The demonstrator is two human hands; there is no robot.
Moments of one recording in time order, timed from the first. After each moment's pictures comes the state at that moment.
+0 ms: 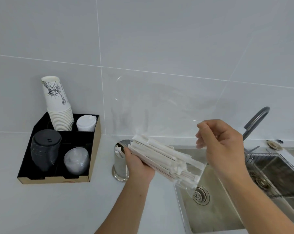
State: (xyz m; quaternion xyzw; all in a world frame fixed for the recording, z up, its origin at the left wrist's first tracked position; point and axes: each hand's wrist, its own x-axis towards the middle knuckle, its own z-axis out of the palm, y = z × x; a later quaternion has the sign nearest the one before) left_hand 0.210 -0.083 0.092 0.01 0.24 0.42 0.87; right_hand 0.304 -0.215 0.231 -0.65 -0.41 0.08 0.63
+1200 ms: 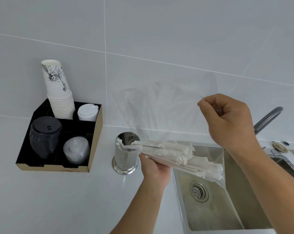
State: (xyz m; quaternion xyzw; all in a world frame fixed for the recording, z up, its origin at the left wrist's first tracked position) left_hand 0.239 -0.110 0.069 -0.06 0.25 0.40 0.88; right_hand 0.323 -0.175 0.259 -0.69 -0.53 0.00 0.50
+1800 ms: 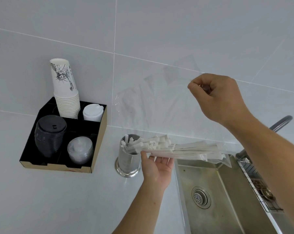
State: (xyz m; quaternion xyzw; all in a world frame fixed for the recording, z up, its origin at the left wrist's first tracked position) left_hand 0.225 -0.099 0.082 -0.13 0.22 0.41 0.88; right_hand 0.322 -0.111 0.293 -0.69 -0.61 -0.04 0.38
